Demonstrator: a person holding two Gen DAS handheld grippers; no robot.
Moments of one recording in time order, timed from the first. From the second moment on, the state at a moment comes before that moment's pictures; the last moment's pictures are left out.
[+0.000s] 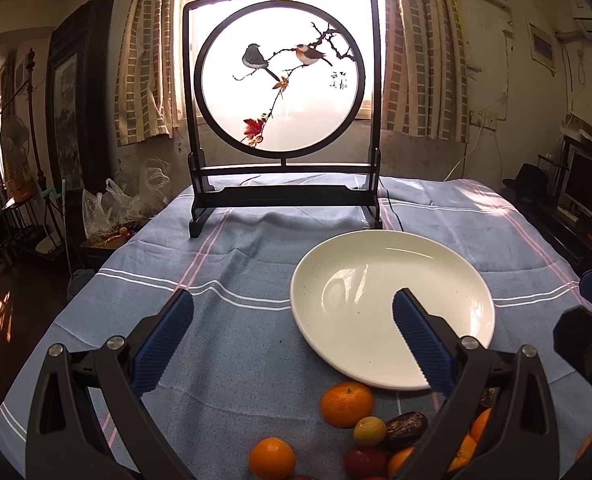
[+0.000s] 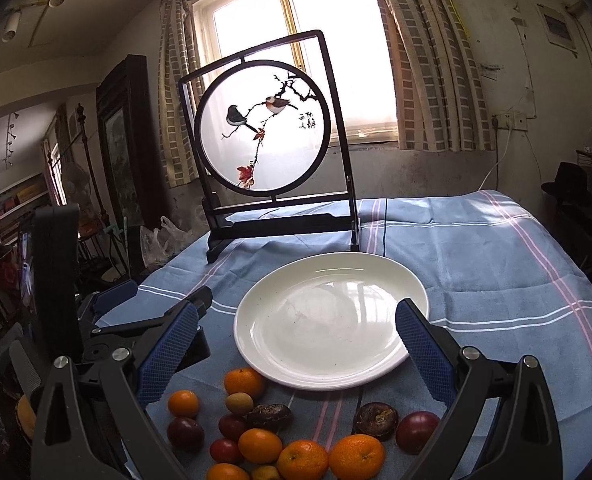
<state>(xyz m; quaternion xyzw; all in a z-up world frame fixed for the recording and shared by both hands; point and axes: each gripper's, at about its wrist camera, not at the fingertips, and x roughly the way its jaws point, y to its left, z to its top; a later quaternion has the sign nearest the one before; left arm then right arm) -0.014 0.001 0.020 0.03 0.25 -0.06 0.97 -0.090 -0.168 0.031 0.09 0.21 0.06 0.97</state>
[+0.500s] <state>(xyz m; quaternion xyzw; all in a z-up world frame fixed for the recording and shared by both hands) -0.091 0.011 0.025 0.15 0.23 -0.13 0.95 -0.143 -0.173 0.017 0.04 0.32 0.11 0.94</state>
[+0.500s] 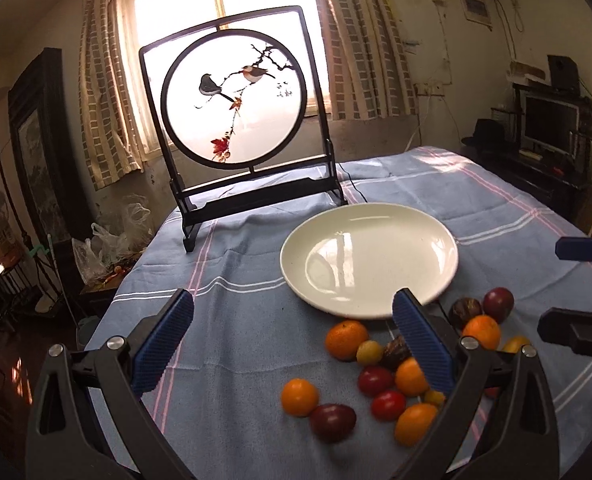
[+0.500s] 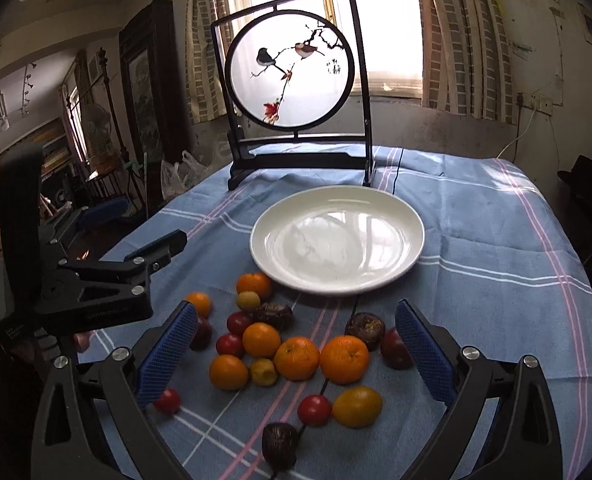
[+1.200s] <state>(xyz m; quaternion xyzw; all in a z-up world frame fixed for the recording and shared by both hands) -0.139 0.001 -0.086 0.21 0.42 -0.27 0.84 -0.164 -0.141 -0.076 -0.04 0.49 0.16 0.86</state>
